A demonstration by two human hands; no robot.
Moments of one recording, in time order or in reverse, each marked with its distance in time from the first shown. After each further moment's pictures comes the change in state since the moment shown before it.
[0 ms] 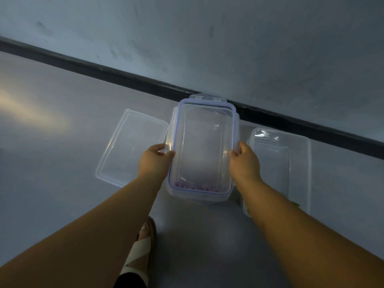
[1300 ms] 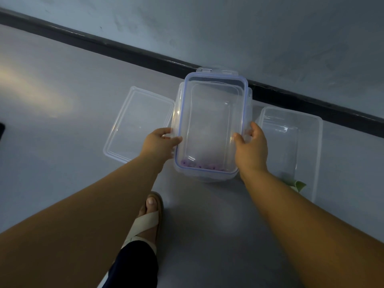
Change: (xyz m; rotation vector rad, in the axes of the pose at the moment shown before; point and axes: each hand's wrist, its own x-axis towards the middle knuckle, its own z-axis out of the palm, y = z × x) left_hand -0.001 -0.015 -0.010 -0.194 -0.133 -0.085; right_hand -0.020 0.009 0.010 0.233 0.130 -0.034
